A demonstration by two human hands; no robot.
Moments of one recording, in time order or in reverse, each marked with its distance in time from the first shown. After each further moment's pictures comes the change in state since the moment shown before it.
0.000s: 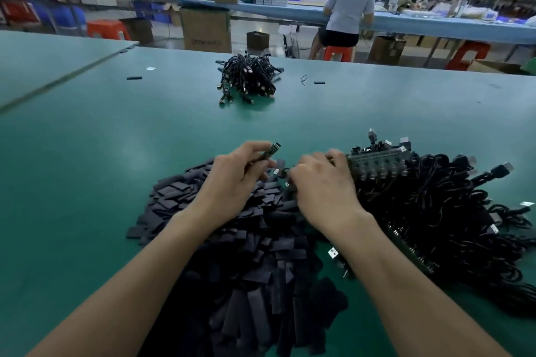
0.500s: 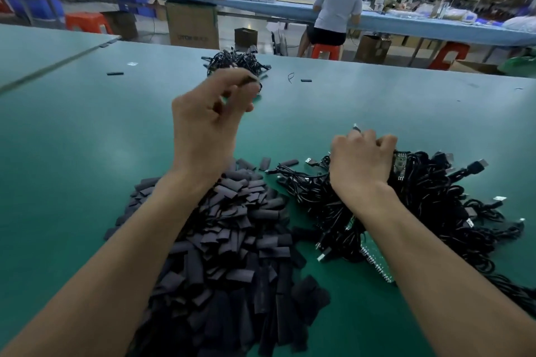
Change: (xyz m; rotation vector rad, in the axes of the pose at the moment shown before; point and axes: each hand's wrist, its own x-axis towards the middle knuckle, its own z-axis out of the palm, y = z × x) left_hand 0.037 0.063 -0.025 -0.236 0.449 0.289; right_hand 0.010 0.060 -0.009 -0.151 0.022 0.397
